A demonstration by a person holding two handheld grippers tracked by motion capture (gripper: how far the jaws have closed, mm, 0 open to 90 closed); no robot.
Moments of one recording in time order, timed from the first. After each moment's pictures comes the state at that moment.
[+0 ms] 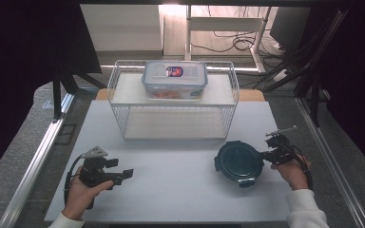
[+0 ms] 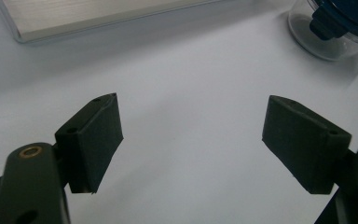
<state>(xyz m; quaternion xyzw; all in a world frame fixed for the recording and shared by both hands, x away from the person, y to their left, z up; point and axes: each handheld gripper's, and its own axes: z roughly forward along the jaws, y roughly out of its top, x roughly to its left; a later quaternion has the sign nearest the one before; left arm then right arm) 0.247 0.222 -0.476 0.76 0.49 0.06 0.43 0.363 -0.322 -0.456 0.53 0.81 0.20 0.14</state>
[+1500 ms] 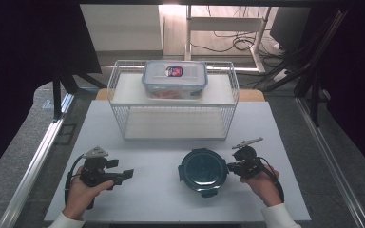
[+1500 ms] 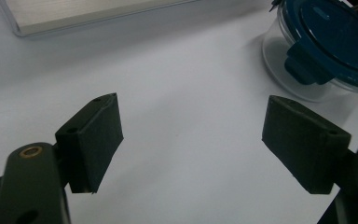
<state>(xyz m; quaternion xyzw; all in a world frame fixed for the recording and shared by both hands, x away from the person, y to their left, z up) 0.249 0.223 -0.479 0.76 0.49 0.06 0.42 0.318 -0.224 -0.461 0.45 0.85 0.24 0.09</state>
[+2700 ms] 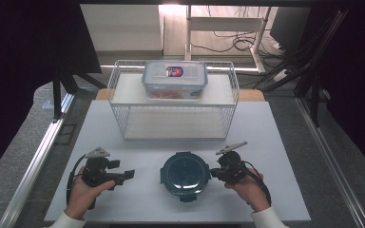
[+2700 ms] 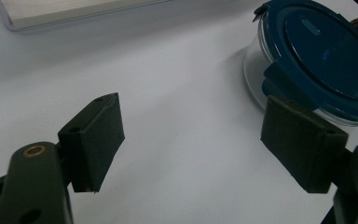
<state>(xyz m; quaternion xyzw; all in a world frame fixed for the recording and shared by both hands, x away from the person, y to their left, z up) 0.251 0.220 -0.484 0.76 0.49 0.06 0.42 0.301 -0.185 -0.462 0.40 0.87 0.28 0.05</state>
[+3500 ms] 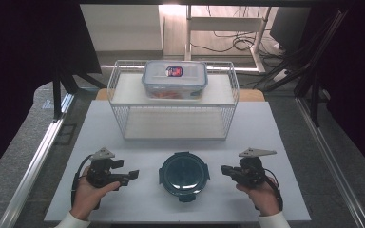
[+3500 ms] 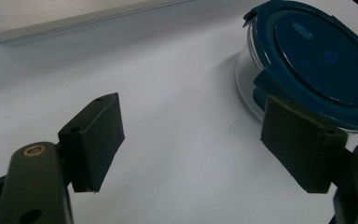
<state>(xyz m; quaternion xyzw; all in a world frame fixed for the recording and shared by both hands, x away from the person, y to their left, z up) 0.249 0.205 -0.483 0.77 0.48 0.07 0.42 0.285 -0.235 -0.460 0.43 0.81 0.39 0.06</state>
